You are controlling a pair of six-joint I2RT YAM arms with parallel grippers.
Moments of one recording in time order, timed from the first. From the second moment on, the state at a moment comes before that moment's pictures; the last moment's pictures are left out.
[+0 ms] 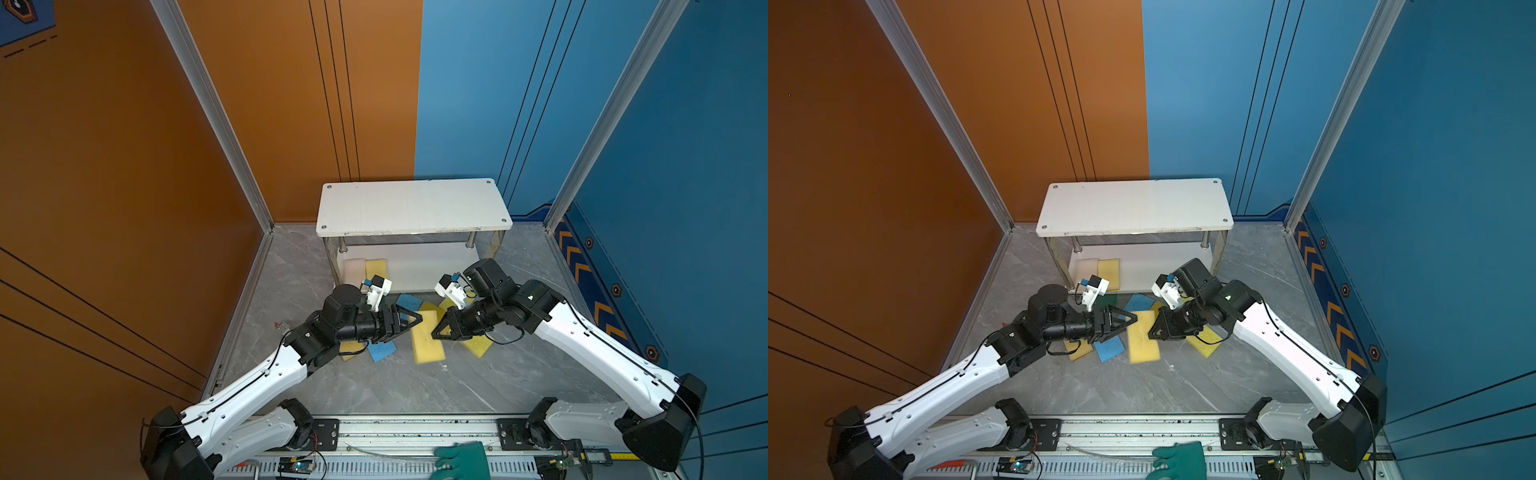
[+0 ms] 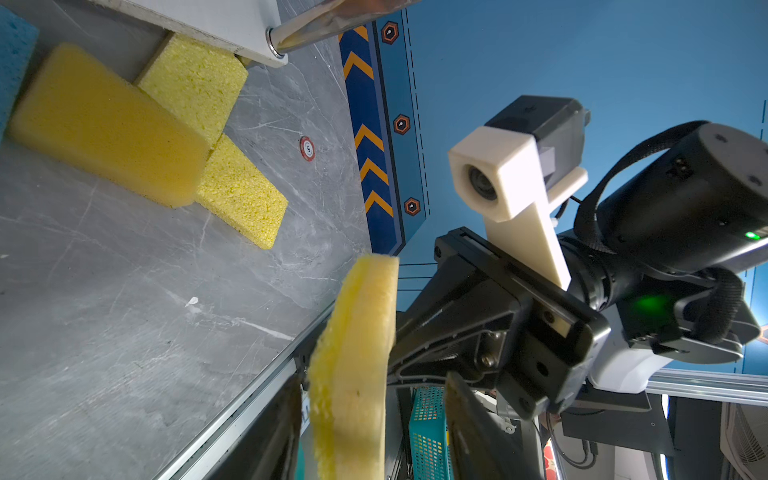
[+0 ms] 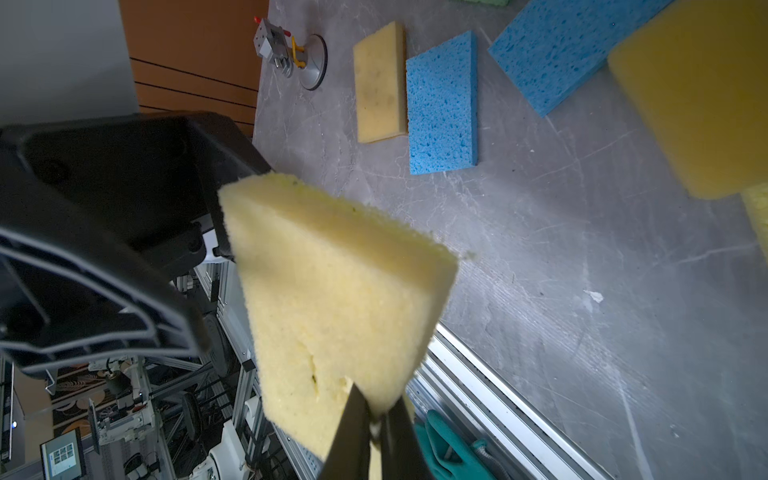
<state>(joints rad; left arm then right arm) -0.71 1.00 0.75 -0.10 0.56 -1.13 0.72 1.26 1.24 -0.99 -0.59 0.52</state>
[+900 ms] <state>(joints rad) -0.72 1.00 0.75 -0.09 0.56 -1.15 0.73 1.26 1.24 -0.99 -0.59 0.52</state>
